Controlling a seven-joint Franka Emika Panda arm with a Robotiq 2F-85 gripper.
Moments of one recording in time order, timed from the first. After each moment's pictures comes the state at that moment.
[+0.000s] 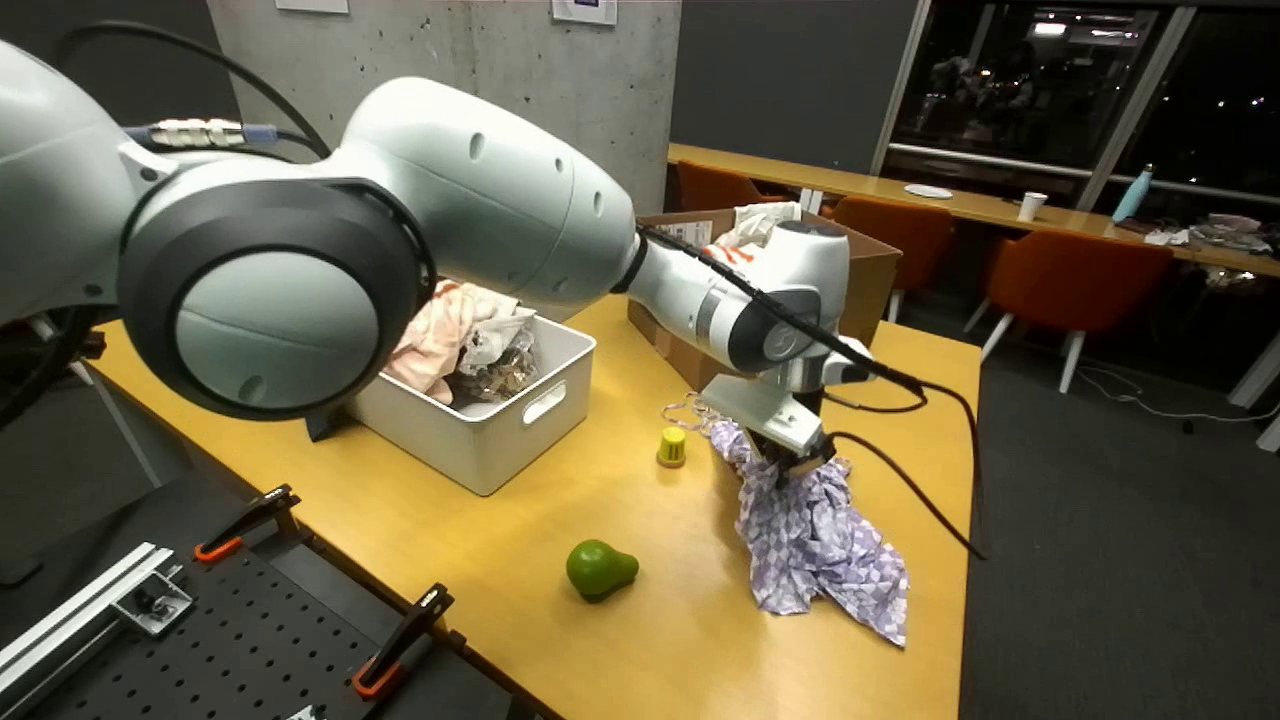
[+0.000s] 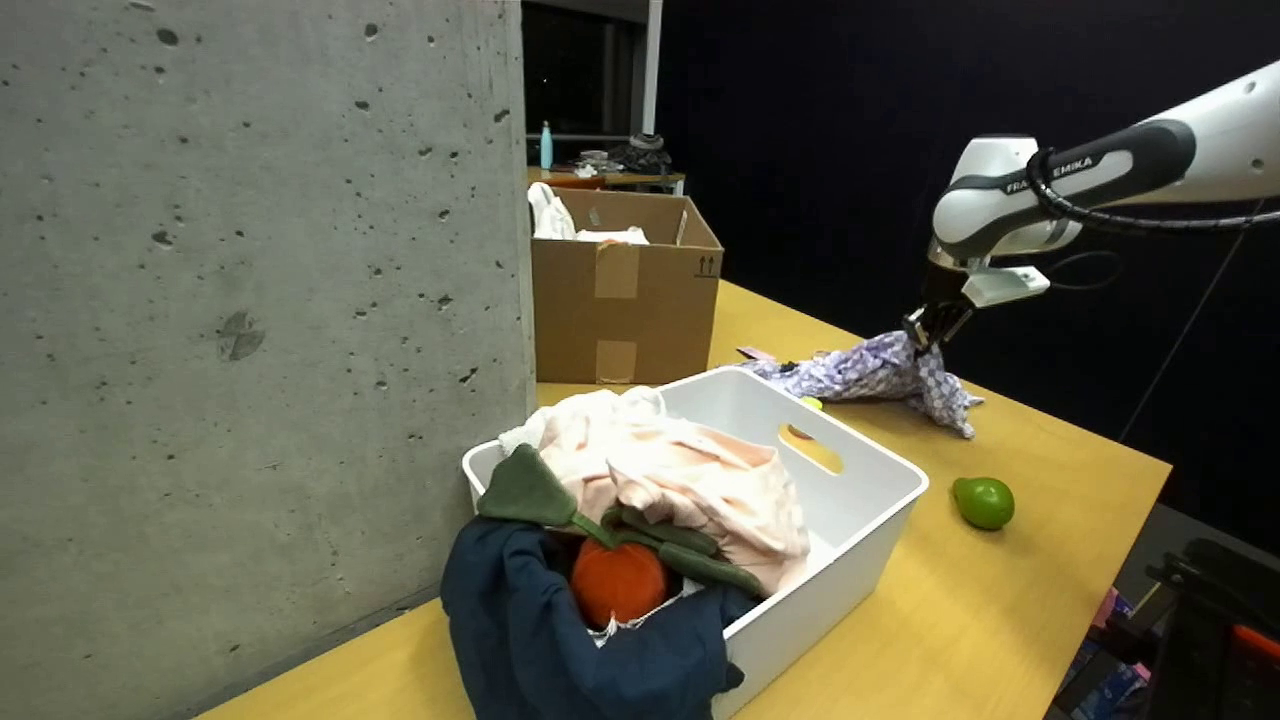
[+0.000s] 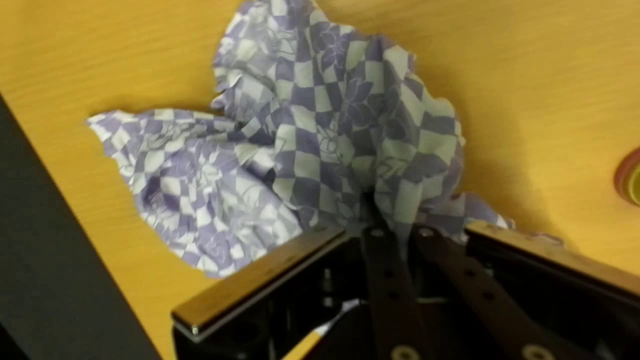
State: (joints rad) arm -0.38 1.21 -0.10 -0.86 0.01 2.18 -0.18
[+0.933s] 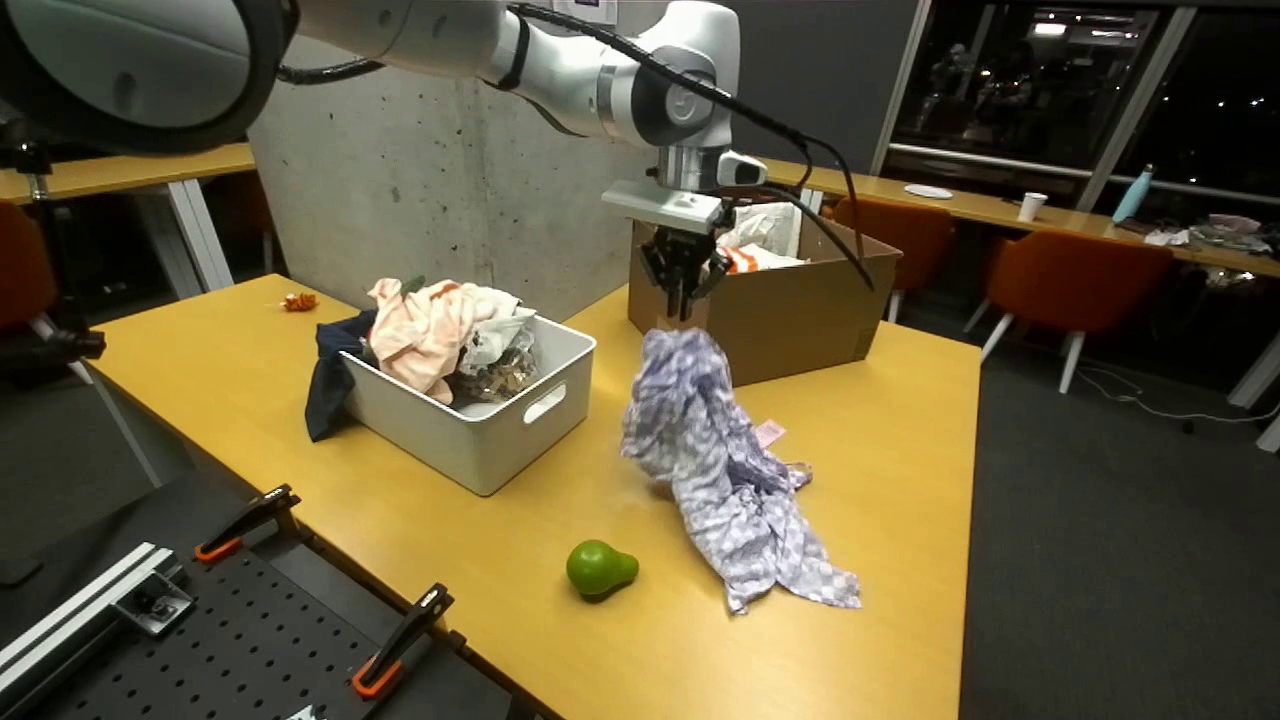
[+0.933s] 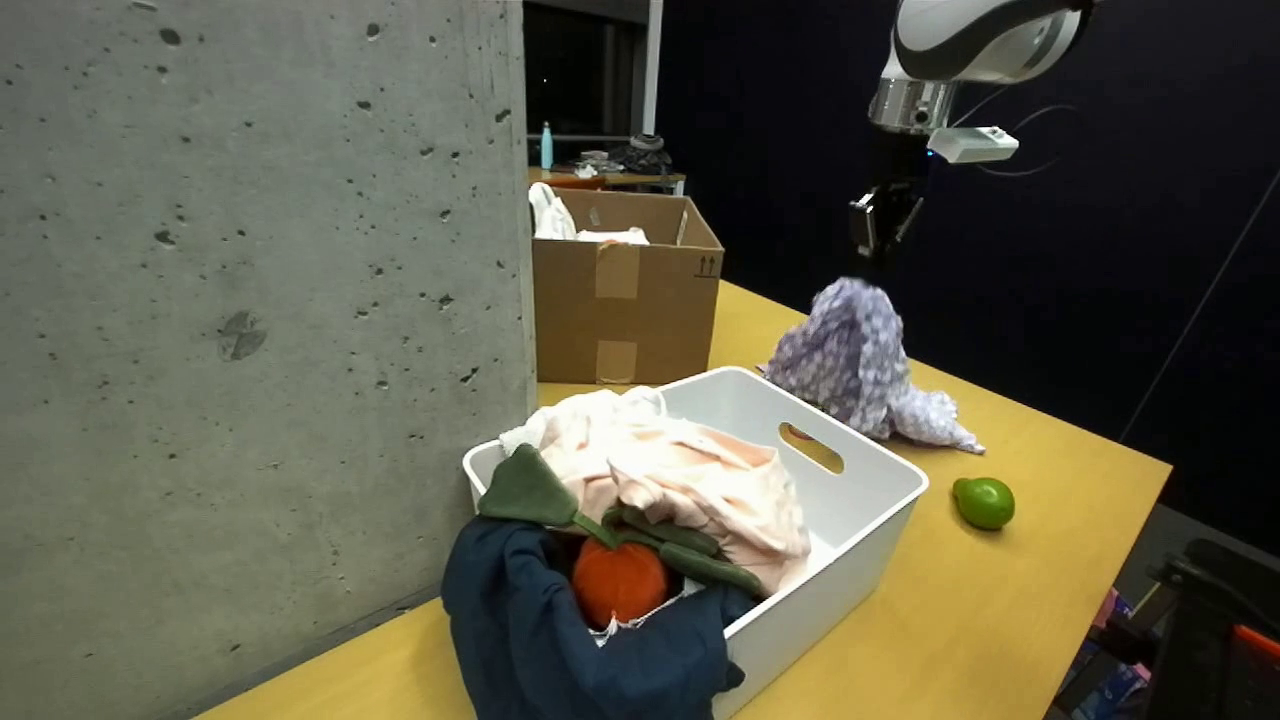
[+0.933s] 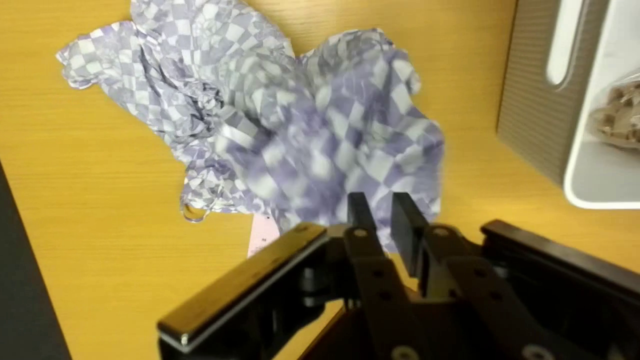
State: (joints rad) arm -0.16 0.87 -0.07 -1.00 0.01 1.91 -0.18
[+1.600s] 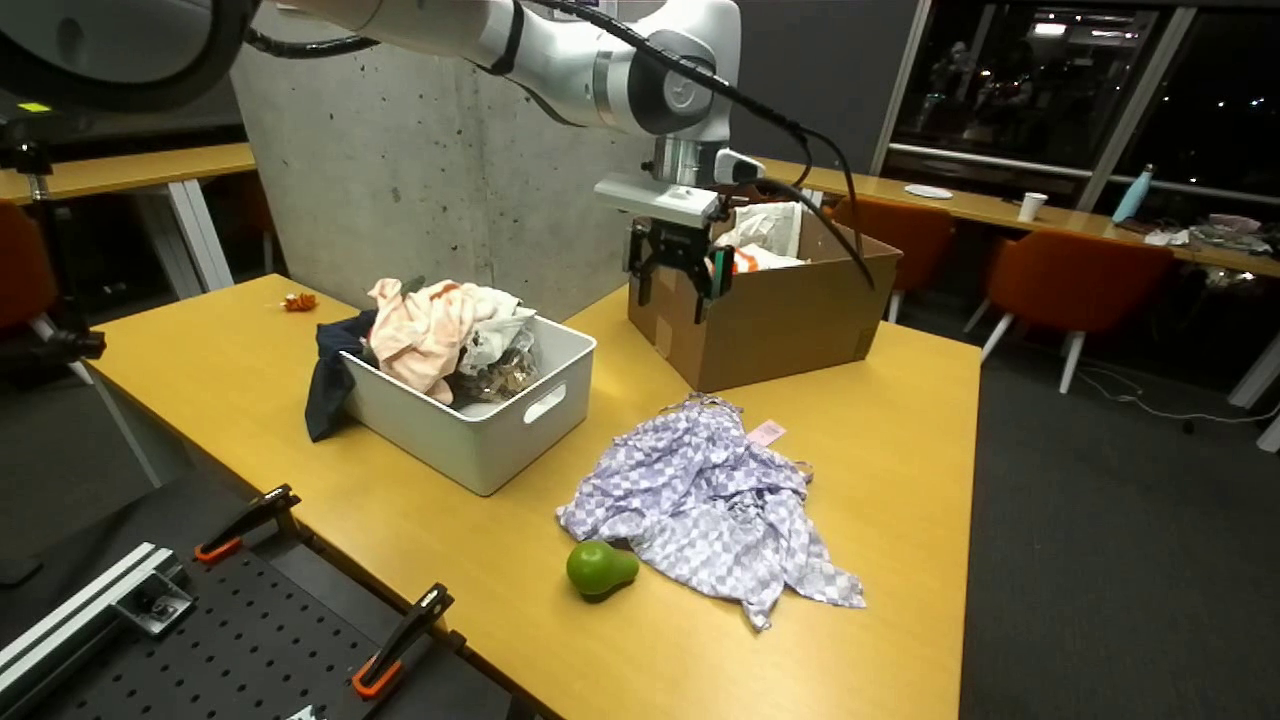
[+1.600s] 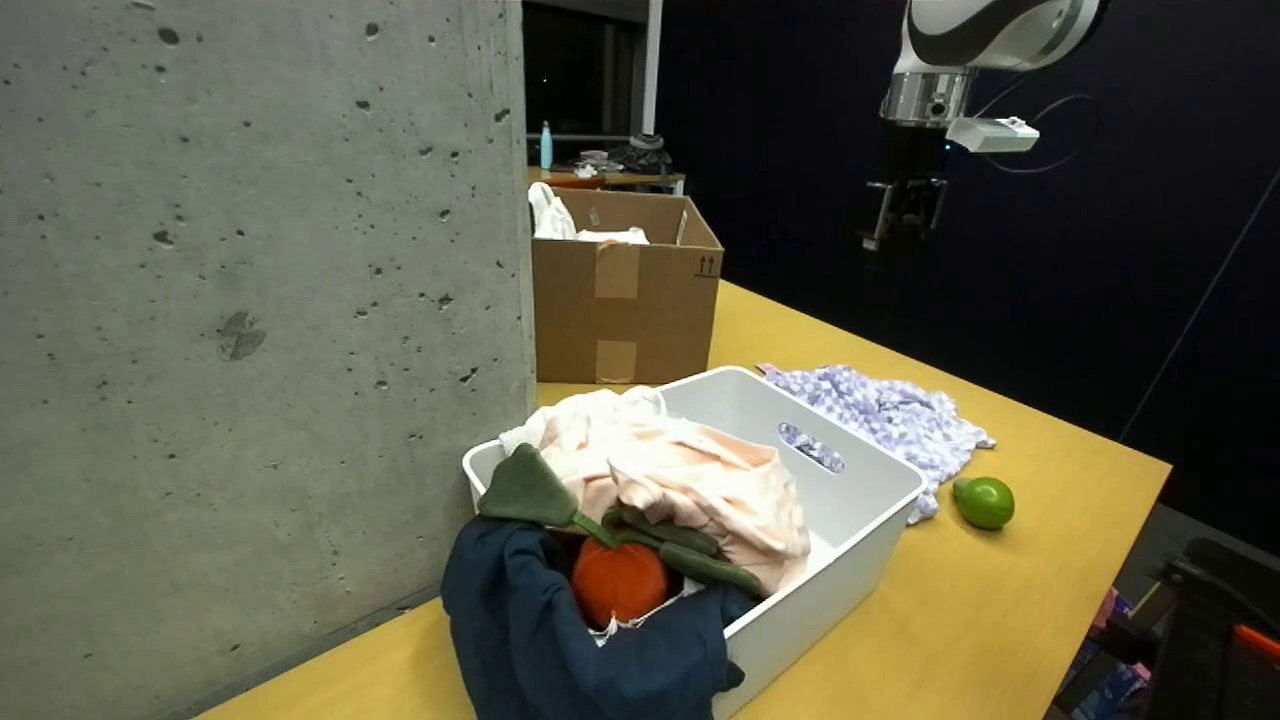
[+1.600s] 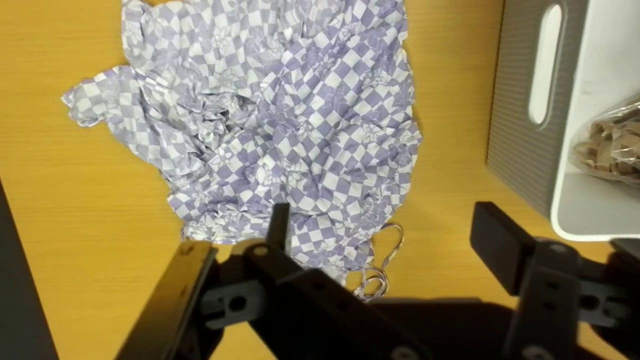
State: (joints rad) arm -0.17 0.82 -0.07 -1.07 0.01 1.86 -0.18
